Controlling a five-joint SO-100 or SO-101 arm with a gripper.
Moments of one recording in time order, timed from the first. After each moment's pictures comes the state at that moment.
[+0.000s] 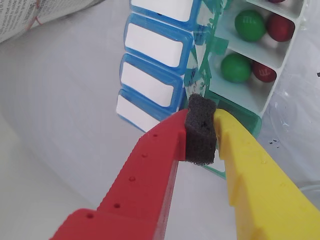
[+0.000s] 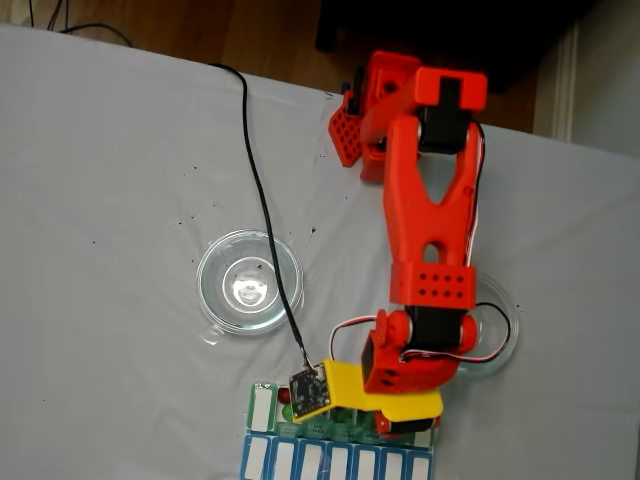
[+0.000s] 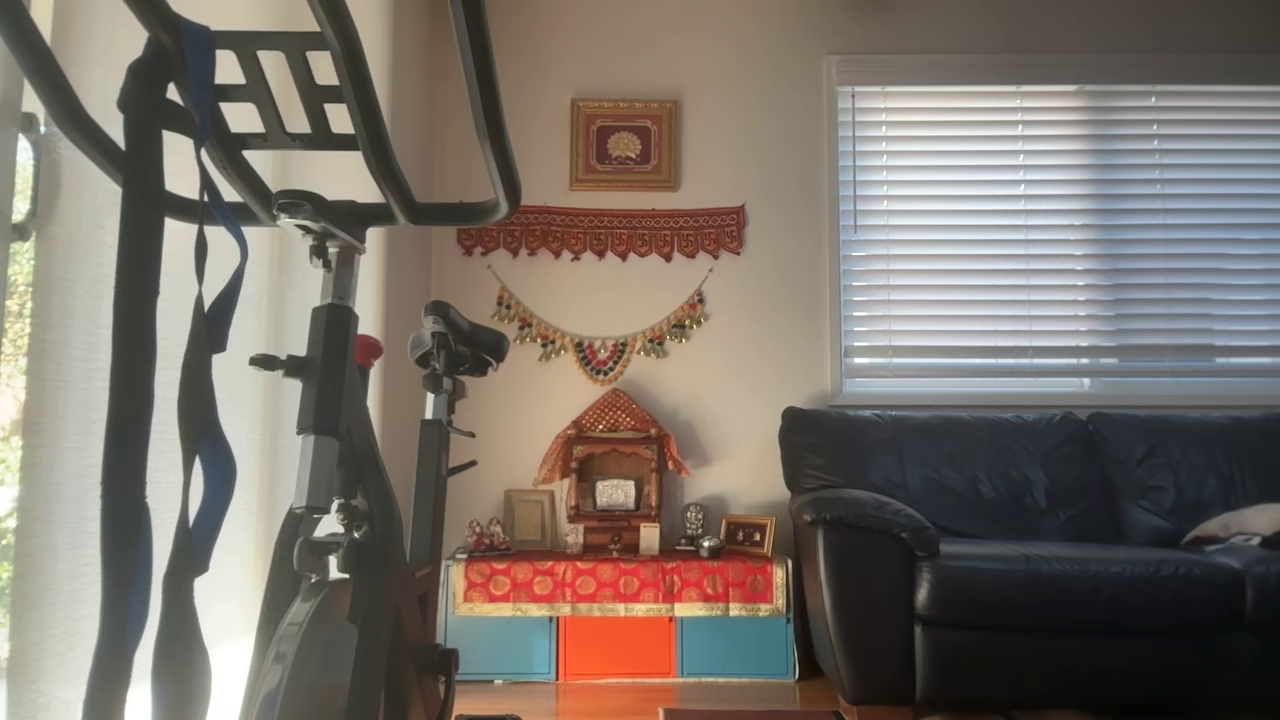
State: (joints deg) arm -7.9 99.0 88.9 50.1 -6.3
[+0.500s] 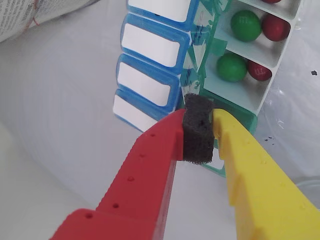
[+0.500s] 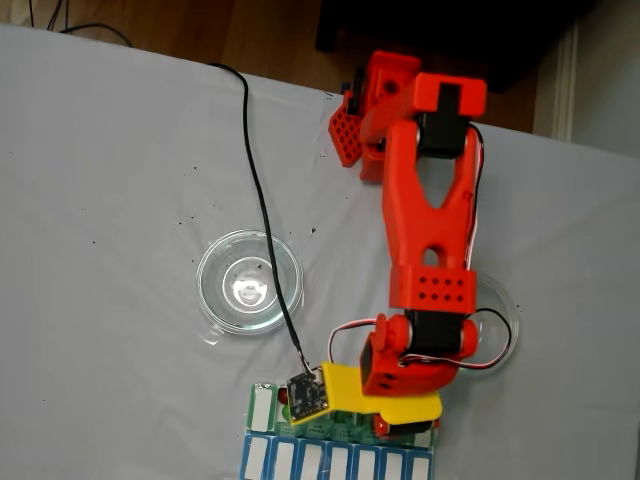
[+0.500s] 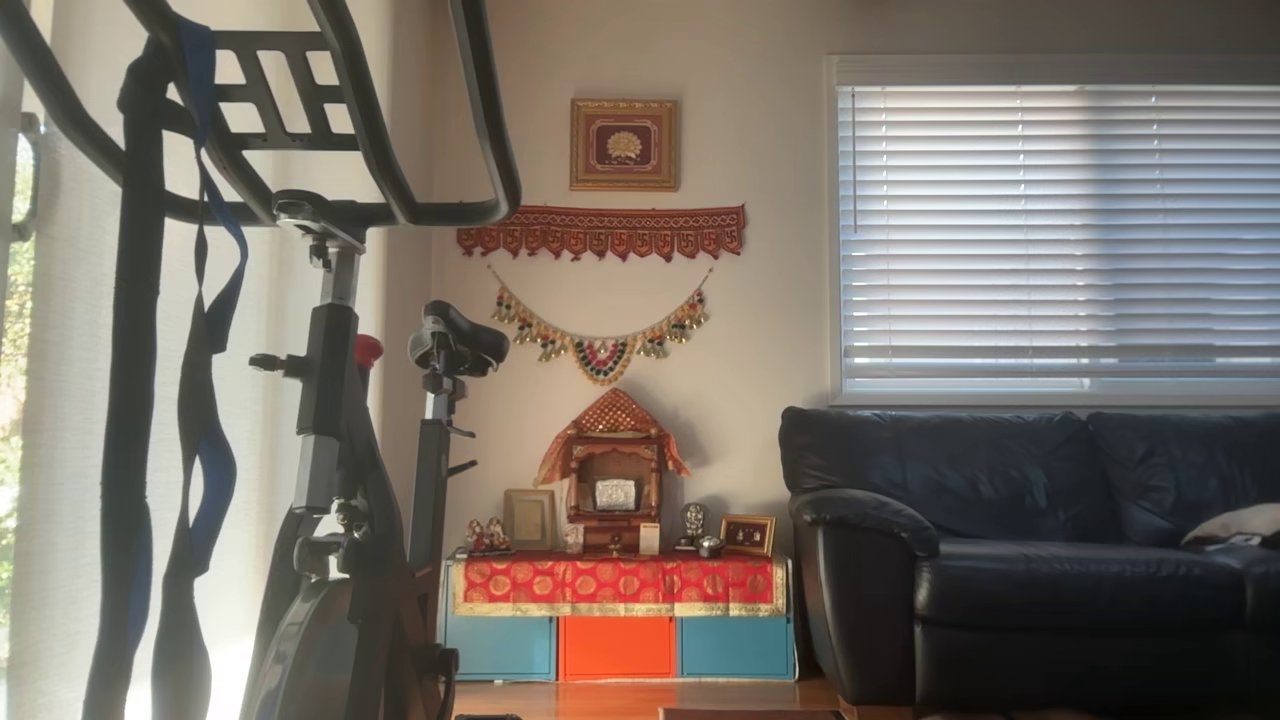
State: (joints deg) arm -6.6 97.8 84.7 54.6 -5.3
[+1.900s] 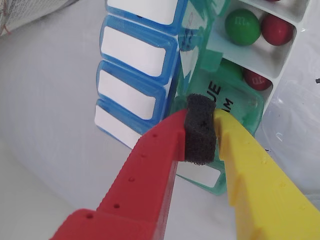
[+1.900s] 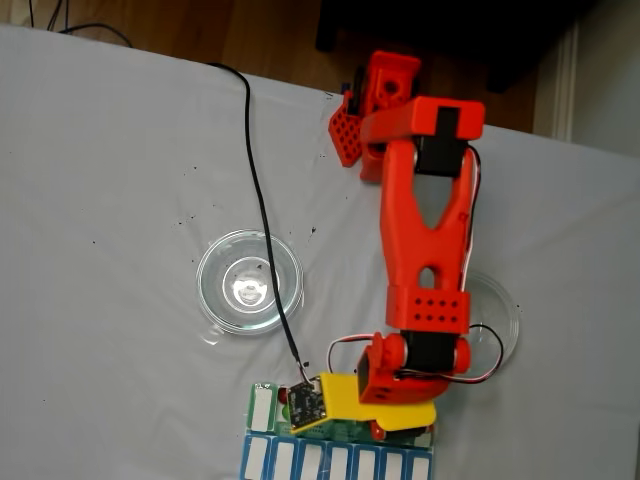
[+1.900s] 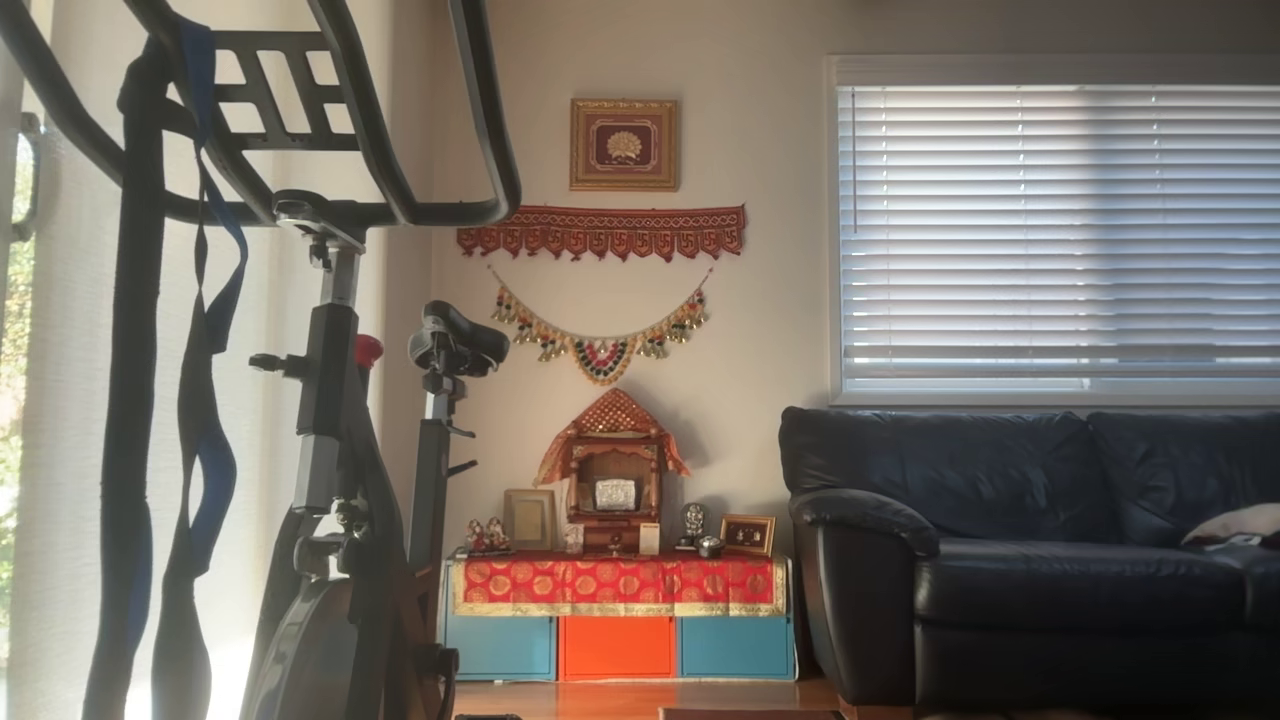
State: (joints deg) arm -7.1 91.1 81.9 56.2 -6.8
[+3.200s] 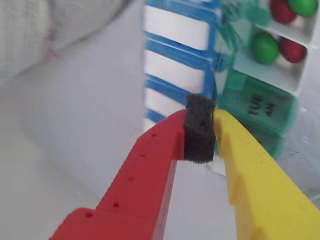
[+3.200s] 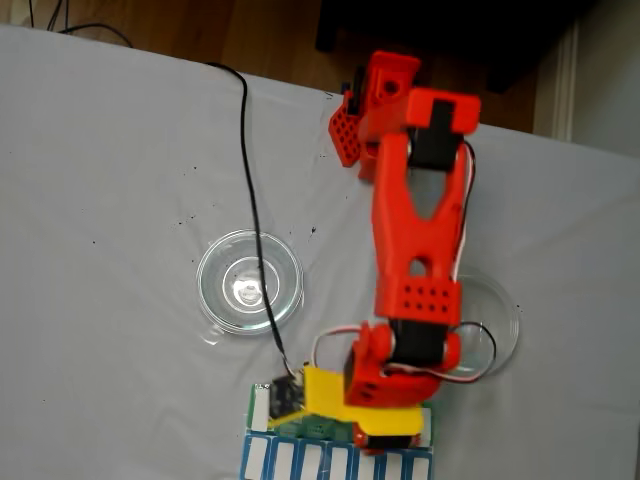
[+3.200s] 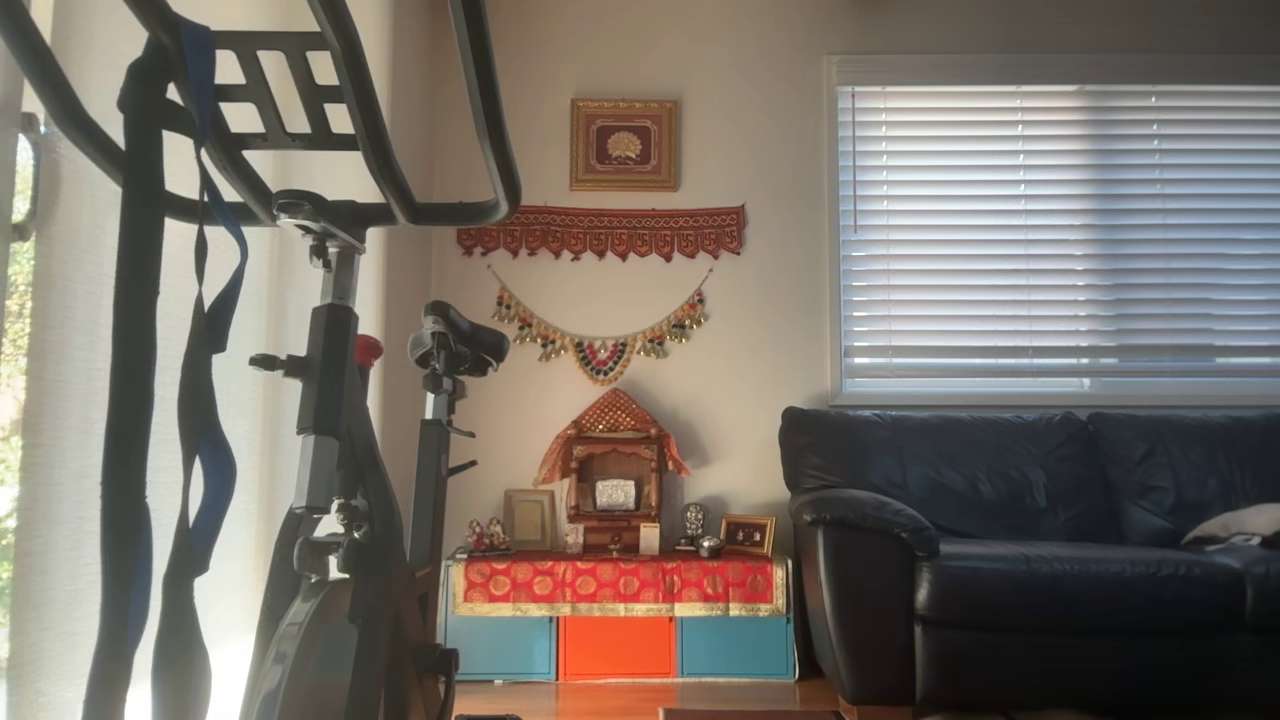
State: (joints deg) arm -3.3 95.5 79.5 53.2 -1.7
